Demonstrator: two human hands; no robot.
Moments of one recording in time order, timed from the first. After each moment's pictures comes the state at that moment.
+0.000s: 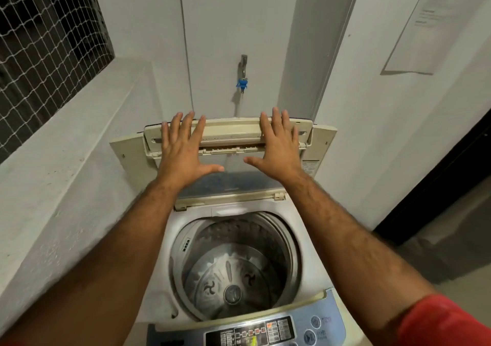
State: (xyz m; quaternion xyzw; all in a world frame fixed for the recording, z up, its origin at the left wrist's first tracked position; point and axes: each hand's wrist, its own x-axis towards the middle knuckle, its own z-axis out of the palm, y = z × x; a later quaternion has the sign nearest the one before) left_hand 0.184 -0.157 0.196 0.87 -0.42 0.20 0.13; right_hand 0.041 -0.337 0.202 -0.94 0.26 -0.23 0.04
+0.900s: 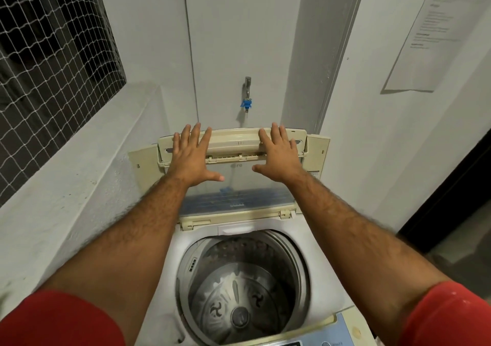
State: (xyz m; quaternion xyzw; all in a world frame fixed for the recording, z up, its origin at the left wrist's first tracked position) left_hand 0.225 -0.183 0.213 0.89 -0.43 0.13 0.08; right_hand 0.070 -0.362 0.224 -0.95 0.26 -0.14 0.05
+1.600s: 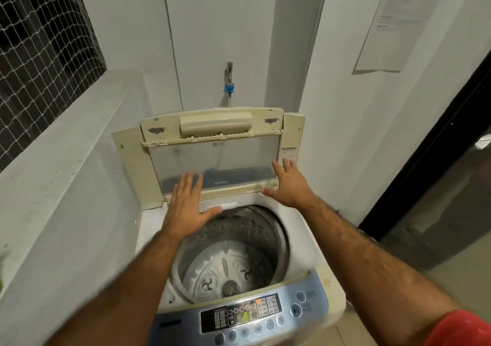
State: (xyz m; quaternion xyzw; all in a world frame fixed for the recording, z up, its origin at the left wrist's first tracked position) left_hand 0.108 -0.117 0.106 0.88 -0.43 -0.01 0.19; right_hand -0.060 -0.345 0.152 -0.94 0.32 -0.04 0.13
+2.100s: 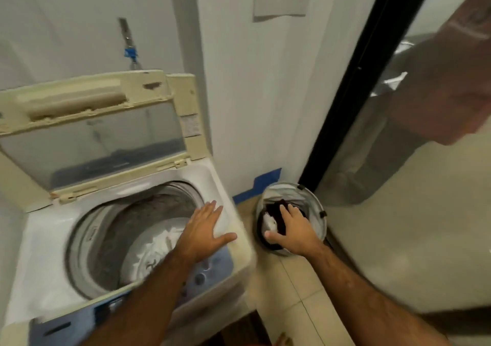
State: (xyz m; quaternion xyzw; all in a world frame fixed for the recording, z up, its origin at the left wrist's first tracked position) left_hand -0.121 -0.251 0.022 0.79 -0.57 -0.19 0.14; right_hand -0.353 -0.399 0.022 -0.85 0.46 0.07 0.24
